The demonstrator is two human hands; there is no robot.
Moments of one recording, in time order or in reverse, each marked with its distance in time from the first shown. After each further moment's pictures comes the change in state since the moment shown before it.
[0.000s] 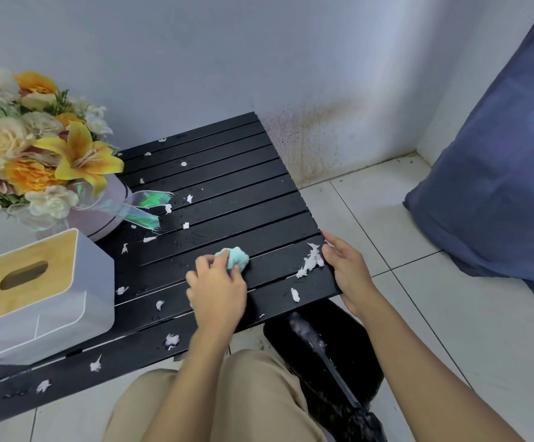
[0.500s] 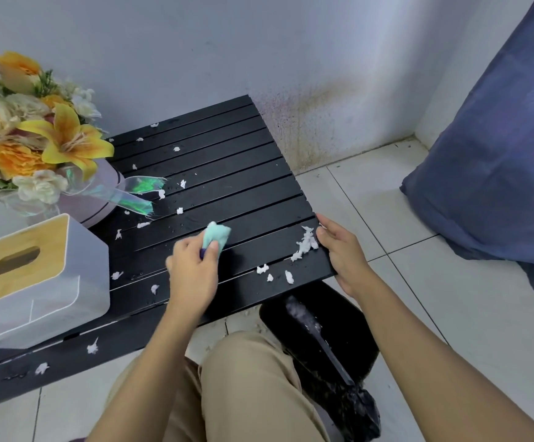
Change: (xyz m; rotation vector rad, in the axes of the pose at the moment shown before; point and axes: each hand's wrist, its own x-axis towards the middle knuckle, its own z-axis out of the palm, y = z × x) left_hand 0.010 -0.017 -0.027 -0.285 -0.115 0.027; right_hand 0.003 0.001 -0.003 0.035 -0.046 0.000
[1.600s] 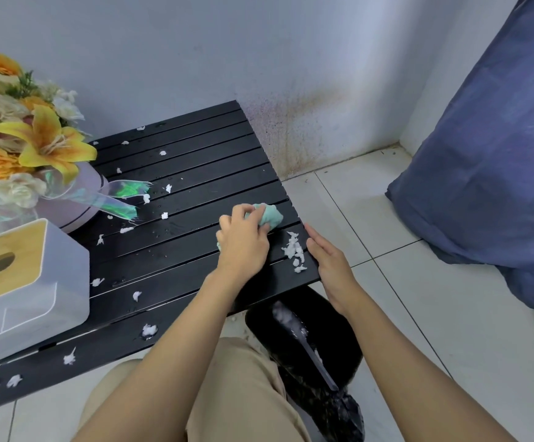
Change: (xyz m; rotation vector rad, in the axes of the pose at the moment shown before) left_hand 0.021 0.070 0.072 0.231 -0.108 0.318; right_hand -0.009 0.012 -0.011 -0.041 -0.029 -0.020
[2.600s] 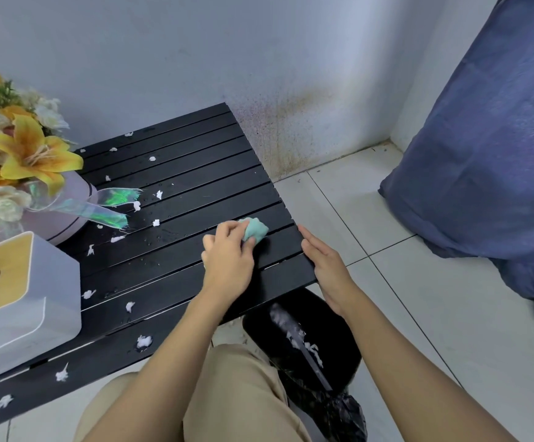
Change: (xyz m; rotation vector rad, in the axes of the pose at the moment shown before) left_hand -0.015 -0.020 0.001 -0.067 0.010 -0.044; right_hand 0.004 0.005 -0.003 -0.027 -0.030 -0.015
